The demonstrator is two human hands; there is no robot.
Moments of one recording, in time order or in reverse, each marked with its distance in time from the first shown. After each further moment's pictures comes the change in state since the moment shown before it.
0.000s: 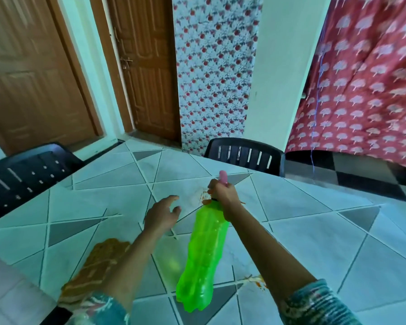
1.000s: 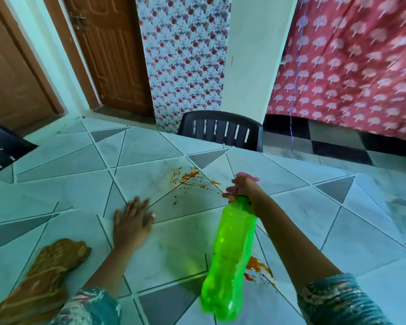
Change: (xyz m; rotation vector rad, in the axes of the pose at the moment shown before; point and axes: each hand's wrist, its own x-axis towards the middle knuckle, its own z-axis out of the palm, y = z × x) left_hand 0.008 -0.068 0.095 0.448 -0.040 0.063; right_hand 0.048 0.024 -0.132 0.101 0.050 0.312
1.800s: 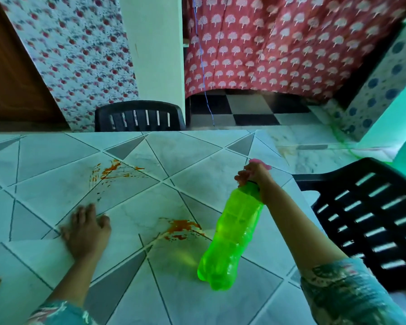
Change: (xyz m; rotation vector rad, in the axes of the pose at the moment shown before) left_hand -0.027 0.075 0.014 -0.030 0.006 -0.040; right_hand -0.119 0.030 -0.177 0.316 0.431 -0.136
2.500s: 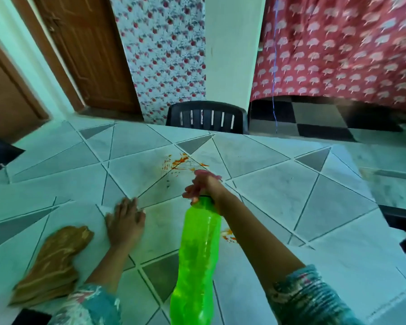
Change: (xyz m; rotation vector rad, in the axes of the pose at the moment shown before) left_hand -0.017 -0.067 -0.031 0.019 -0.042 -0.060; right_hand -0.047 0.091 0.206 -0.218 -0.611 0.182
